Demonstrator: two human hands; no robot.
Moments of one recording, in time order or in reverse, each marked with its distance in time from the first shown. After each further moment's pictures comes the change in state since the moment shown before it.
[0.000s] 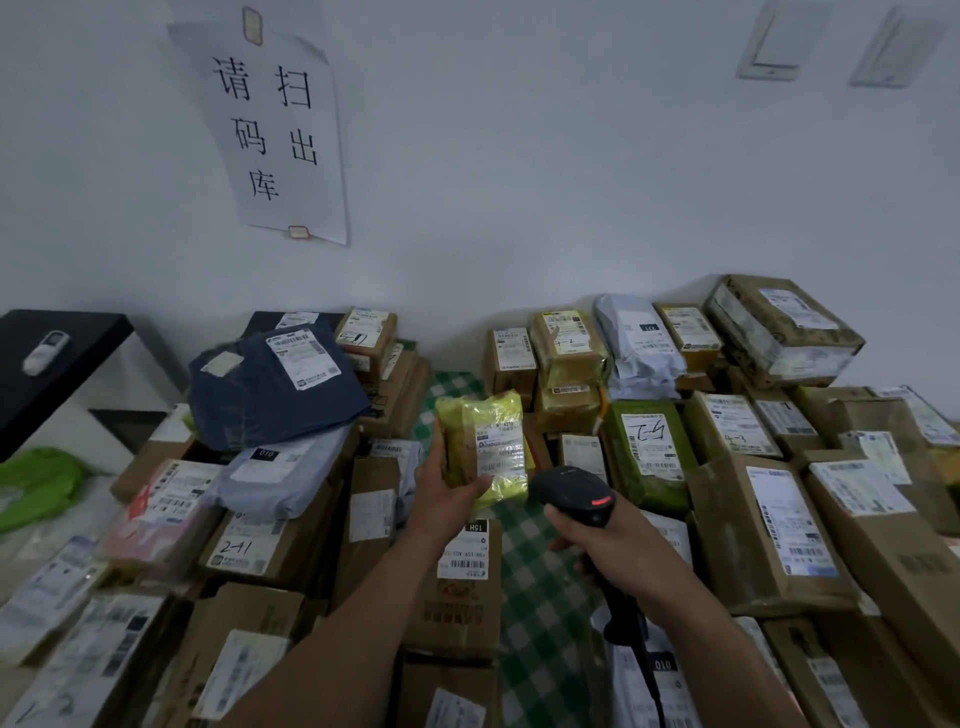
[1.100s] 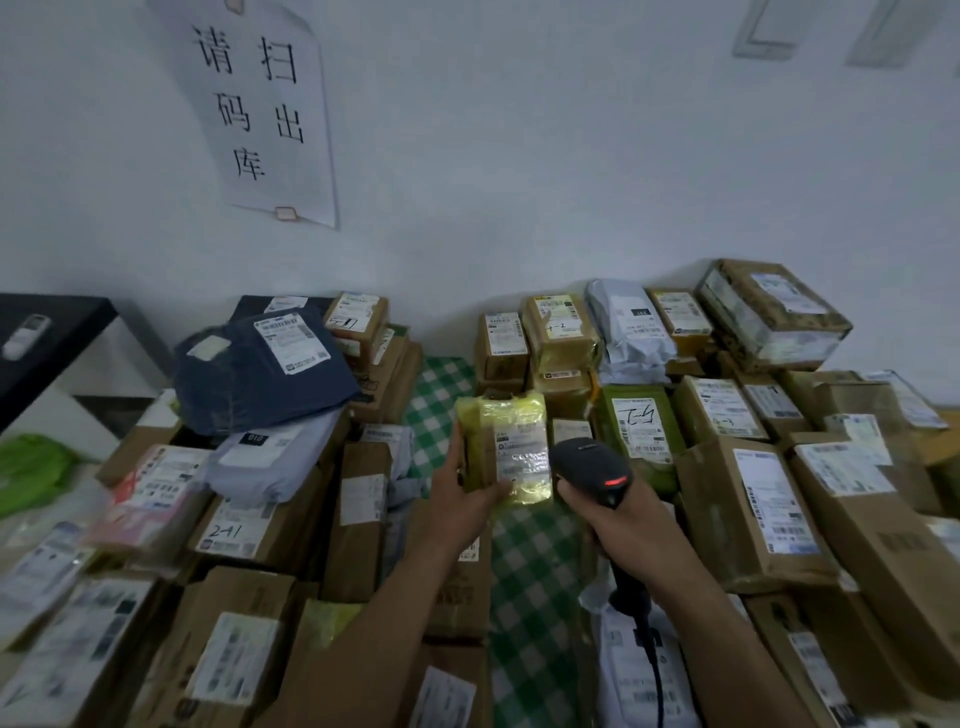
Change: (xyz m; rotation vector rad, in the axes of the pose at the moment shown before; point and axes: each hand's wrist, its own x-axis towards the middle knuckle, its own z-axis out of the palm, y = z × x) left_hand -0.030 -0.002 0.024 0.000 -0.049 -0.016; right_hand -0.003 0.009 -0.012 0.000 0.174 -0.045
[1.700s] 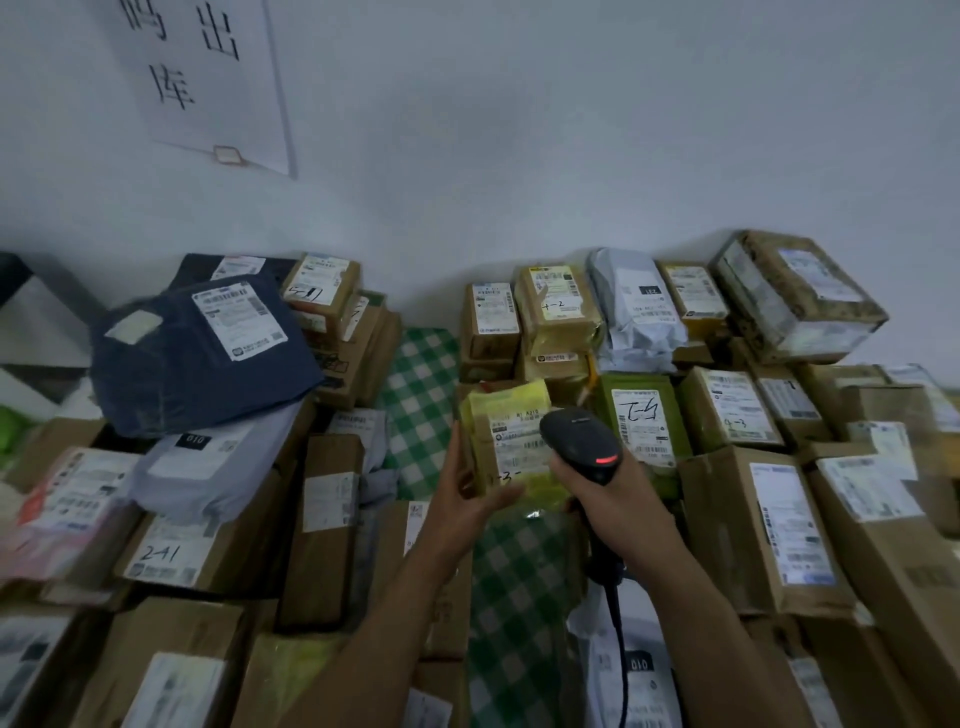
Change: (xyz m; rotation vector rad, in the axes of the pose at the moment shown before) left_hand 0.049 -0.032 0.032 -0.238 -0.099 -0.049; right_hand 0.076 0.005 0.004 0.126 0.028 0.077
